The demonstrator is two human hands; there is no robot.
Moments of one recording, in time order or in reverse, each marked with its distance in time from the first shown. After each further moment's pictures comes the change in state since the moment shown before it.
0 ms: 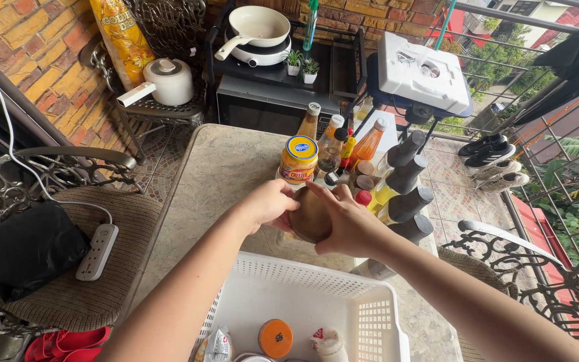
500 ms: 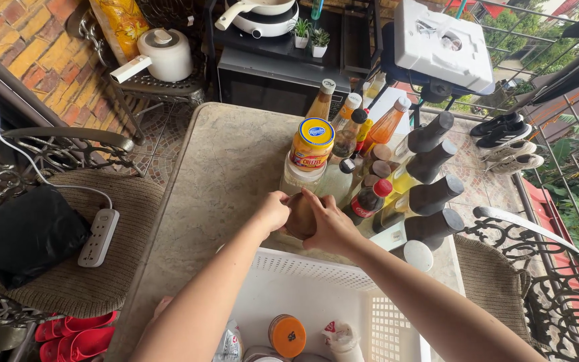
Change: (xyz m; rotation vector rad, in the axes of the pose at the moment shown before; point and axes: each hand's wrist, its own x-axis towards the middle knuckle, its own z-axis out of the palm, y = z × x) left_hand 0.099 -0.134 0.001 0.092 0.208 -0.078; right_hand 0.070 0.039 0.123 0.098 -0.003 0.071
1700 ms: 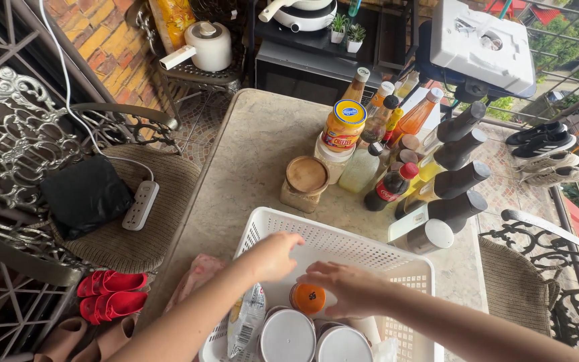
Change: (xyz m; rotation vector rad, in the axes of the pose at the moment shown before) left_hand -0.187 -0.042 -0.027 0.575 -0.141 0.381; right_hand -0.126 -0.030 0.029 -0.057 -0.465 -0.563
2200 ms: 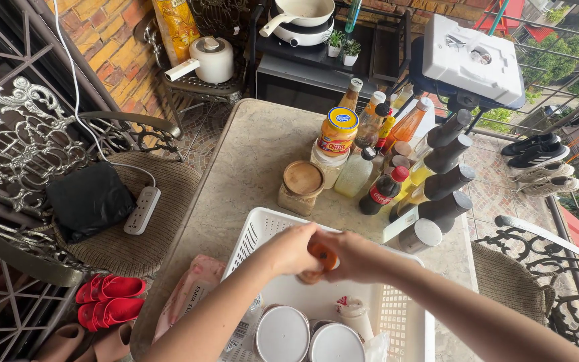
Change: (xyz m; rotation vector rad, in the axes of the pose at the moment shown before) left_hand 0.001 0.069 -0.017 -0.173 -0.018 -0.032; right_hand -0.007 -0.009 -0.057 0.140 0.187 0.086
